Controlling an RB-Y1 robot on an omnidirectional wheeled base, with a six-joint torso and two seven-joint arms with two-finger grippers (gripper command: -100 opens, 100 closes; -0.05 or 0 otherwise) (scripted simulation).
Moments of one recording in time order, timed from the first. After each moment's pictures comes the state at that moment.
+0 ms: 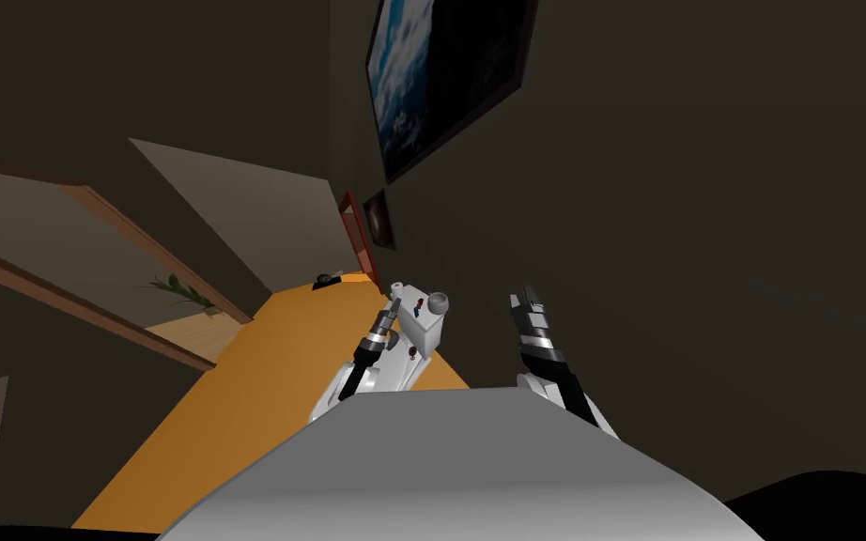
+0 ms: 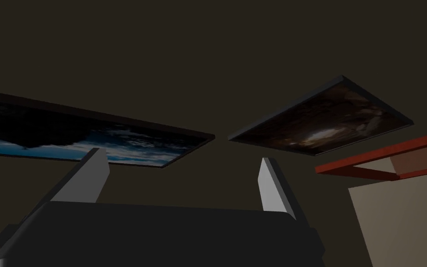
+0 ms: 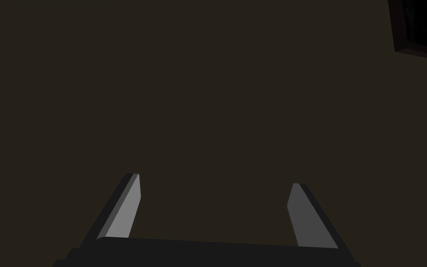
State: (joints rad) left arm 0.29 0.18 -0.07 -1.85 -0.33 -0.53 -0.36; right arm 0.53 -0.04 -0.07 -2.21 -0.10 -0.45 0.11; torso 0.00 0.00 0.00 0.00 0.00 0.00
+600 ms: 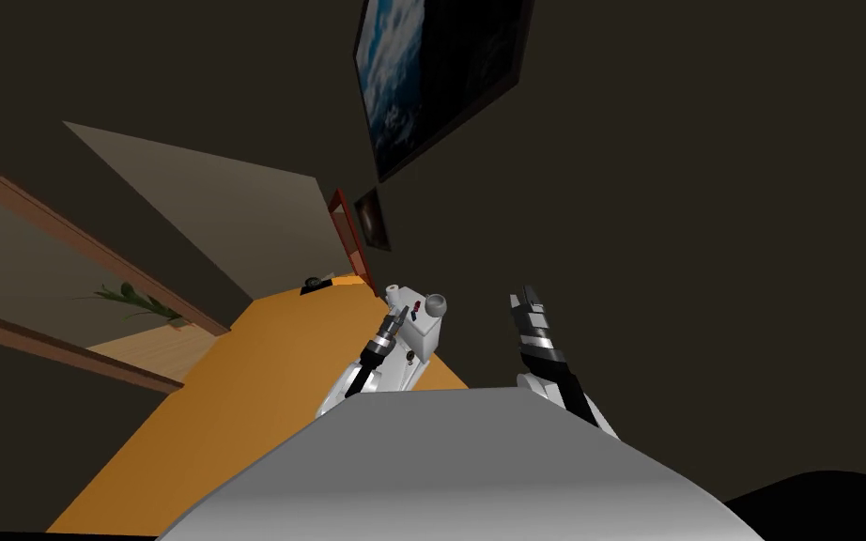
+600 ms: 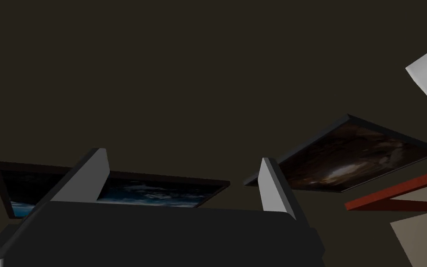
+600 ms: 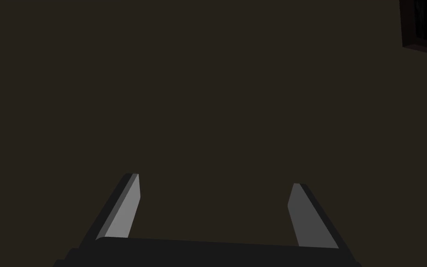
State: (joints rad) left arm 0.25 0.21 -0.11 -1.73 -0.41 -0.54 -0.45; right arm 0.53 -0.04 -0.07 -2.21 -0.10 -0.45 0.11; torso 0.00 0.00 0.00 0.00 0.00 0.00
